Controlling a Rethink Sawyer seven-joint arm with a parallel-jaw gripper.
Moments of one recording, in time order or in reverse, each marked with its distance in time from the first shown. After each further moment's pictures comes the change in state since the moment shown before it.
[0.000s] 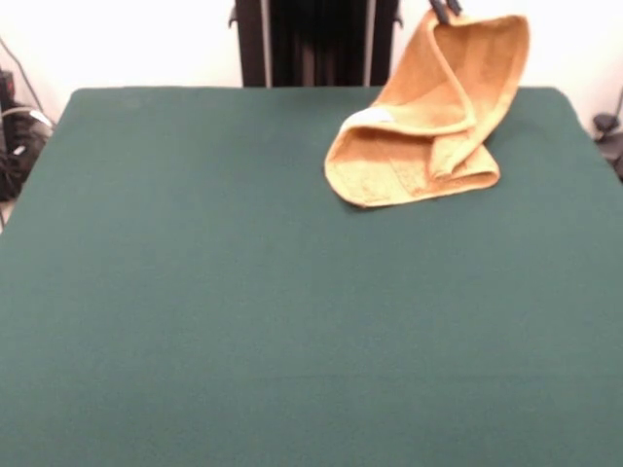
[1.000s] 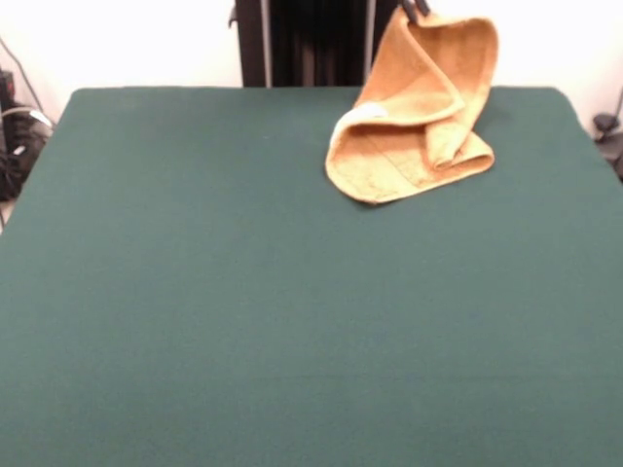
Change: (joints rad) arm -0.146 0.018 0.021 -0.002 -0.008 0.212 0.000
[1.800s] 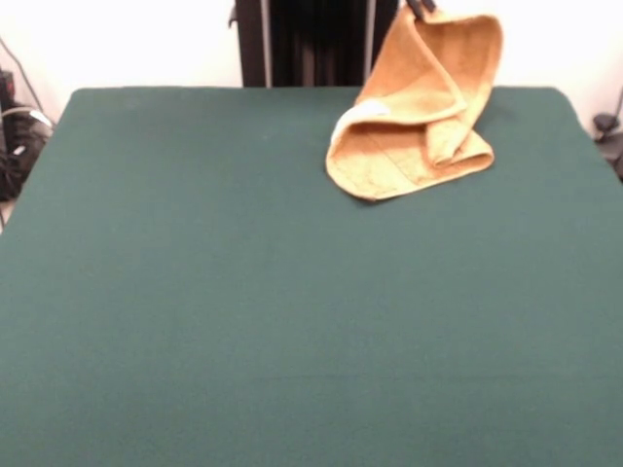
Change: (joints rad) arm -0.049 0.028 0.058 0.000 0.000 0.064 0.000
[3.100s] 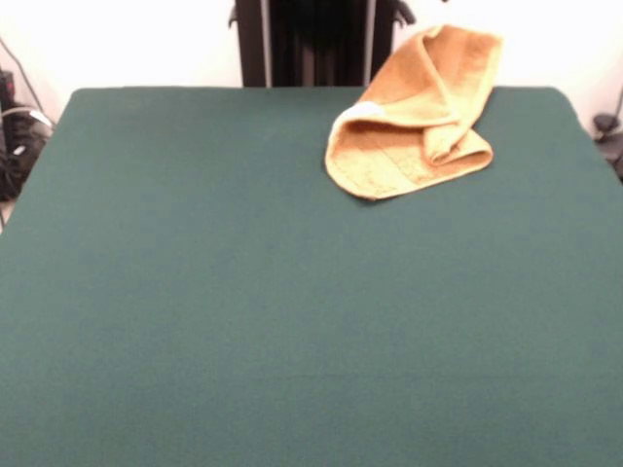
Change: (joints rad) arm -0.003 -0.017 0.034 0.000 0.008 0.052 0.000
